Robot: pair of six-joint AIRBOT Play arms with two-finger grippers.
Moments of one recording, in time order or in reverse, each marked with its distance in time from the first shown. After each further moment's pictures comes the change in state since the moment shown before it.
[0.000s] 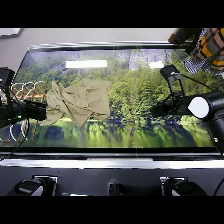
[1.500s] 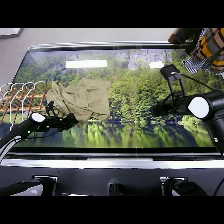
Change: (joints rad) left arm 0.132 -0.630 -0.290 -0.743 0.349 0.006; right arm 0.000 0.000 0.000 0.008 -0.014 0.008
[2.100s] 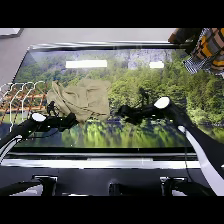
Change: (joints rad) left arm -0.002 -0.009 0.000 -0.037 -0.002 0.012; right arm 0.003 -0.480 -0.143 1.002 -0.283 0.000
